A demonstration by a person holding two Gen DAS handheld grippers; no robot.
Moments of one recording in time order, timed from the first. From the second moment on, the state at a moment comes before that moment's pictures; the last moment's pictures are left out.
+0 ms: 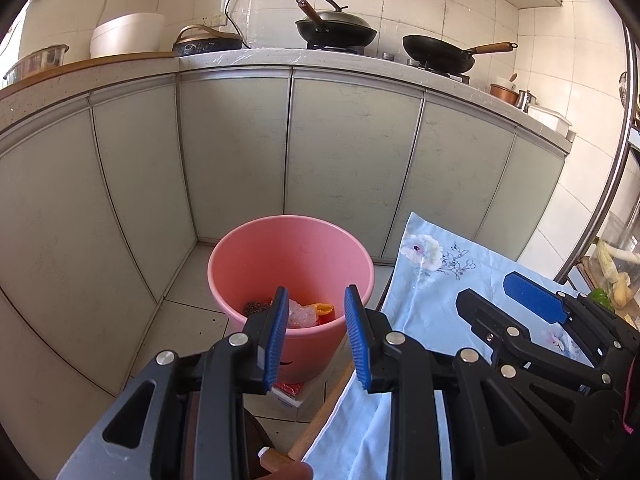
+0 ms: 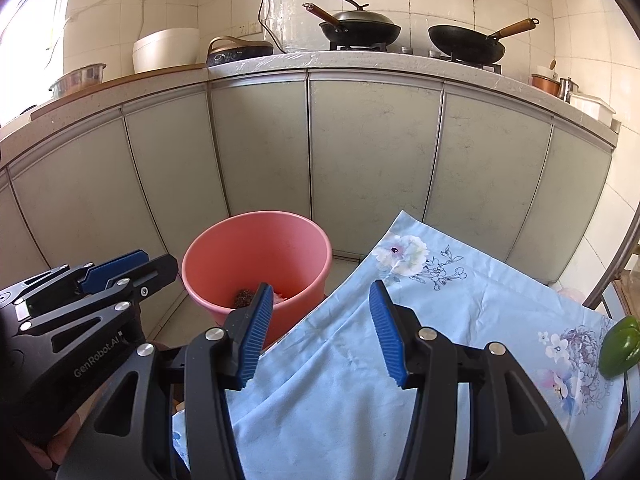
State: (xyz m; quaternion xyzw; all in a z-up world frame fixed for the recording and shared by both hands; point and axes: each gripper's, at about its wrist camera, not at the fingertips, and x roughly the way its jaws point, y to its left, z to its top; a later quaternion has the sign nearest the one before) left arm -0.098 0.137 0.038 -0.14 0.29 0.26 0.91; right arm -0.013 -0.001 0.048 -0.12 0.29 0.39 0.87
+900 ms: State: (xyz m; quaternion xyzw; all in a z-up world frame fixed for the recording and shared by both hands) left arm -0.110 0.129 0.049 -0.12 0.27 0.26 0.92; right arm -0.025 -0.006 0.055 -0.12 0.27 0.39 0.87
